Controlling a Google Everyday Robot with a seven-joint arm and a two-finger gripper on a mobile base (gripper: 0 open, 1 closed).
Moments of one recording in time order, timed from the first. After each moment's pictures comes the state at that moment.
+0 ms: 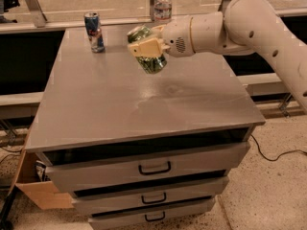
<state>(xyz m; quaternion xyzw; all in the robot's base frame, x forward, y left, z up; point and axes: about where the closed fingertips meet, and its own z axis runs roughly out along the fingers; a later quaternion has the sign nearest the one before) 0.634 0.031 0.959 -0.47 0.65 0.34 0.49</state>
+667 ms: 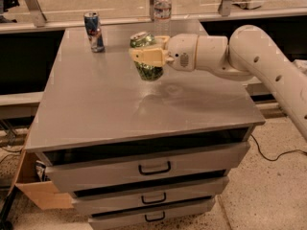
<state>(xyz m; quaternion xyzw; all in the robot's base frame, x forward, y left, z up) 0.623 0.026 0.949 -0.42 0.61 0.42 0.53</state>
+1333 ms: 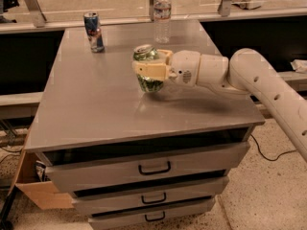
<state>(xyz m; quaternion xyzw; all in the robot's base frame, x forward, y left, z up) 0.612 0.018 0.920 -0.40 0.58 0.45 0.55</state>
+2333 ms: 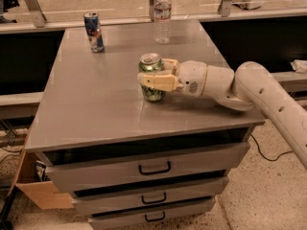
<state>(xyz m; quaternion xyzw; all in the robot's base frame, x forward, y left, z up) 0.602 0.001 0.897 -0.40 0.57 0.46 0.56</state>
